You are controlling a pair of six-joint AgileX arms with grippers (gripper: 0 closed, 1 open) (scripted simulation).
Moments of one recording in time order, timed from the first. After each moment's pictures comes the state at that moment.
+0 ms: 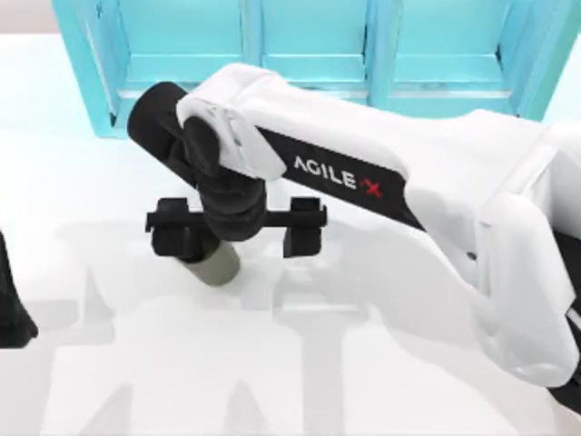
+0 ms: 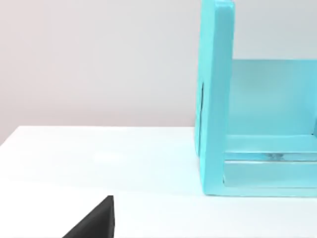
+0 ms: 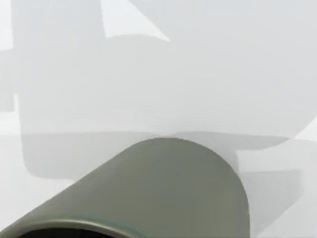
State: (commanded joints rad) left arm 0.00 0.00 0.00 0.00 0.00 0.00; right arm 0.85 2.55 2.25 -1.15 0.16 0.87
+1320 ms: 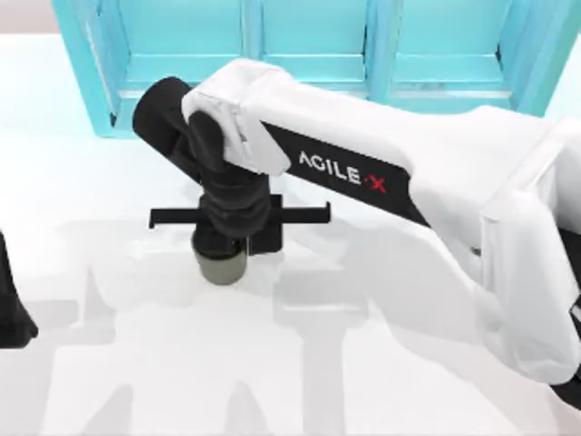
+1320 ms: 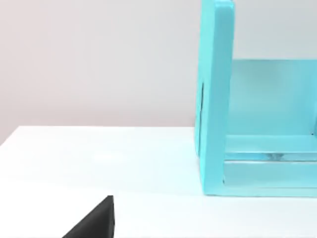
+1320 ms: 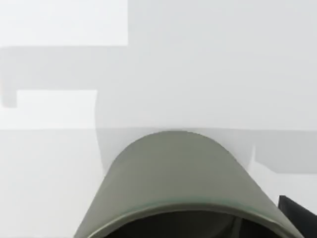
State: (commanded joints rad) left arm 0.00 0.00 0.00 0.00 0.00 0.00; right arm 0.84 2.54 2.25 -1.15 0.16 0.86
